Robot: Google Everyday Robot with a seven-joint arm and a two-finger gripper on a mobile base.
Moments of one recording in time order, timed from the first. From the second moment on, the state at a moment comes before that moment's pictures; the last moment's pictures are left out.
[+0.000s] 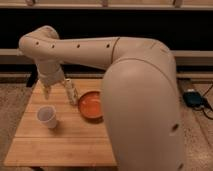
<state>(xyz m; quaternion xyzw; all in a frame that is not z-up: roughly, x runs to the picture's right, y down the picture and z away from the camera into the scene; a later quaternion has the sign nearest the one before) -0.216 0.025 0.653 -0.31 0.13 0.46 0.82</state>
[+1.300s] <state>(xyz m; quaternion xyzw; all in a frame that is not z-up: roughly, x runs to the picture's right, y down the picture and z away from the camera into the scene) -0.019 0.081 0.600 -0.22 0.28 0.69 0.64</state>
